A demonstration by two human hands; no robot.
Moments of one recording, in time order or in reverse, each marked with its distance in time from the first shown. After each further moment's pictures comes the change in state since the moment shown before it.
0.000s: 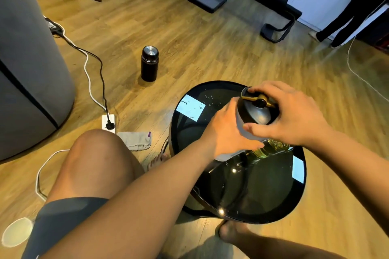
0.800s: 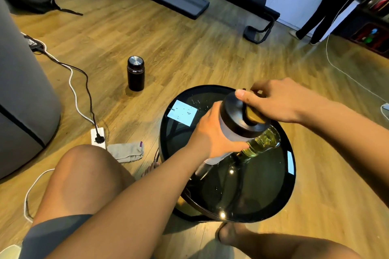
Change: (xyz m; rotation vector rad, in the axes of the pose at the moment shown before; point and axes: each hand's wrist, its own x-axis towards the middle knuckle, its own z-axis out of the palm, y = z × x) left_hand 0.000 0.002 0.003 0.057 -0.010 -0.086; right_hand 0.021 0.007 -0.034 -0.095 -0.265 0.334
